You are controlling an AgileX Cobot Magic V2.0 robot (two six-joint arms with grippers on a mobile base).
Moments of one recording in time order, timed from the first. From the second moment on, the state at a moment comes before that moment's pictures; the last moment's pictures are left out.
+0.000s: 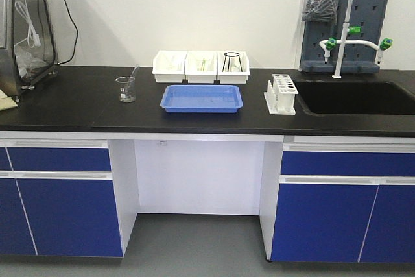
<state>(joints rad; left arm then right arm) -0.01 -0.01 0.03 -0.02 0.10 -0.01 0.05 -0.01 0.03 -0.10 0.08 0.01</state>
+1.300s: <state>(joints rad) -0.01 -0.01 0.03 -0.02 0.10 -0.01 0.05 -0.01 0.03 -0.10 0.08 0.01</state>
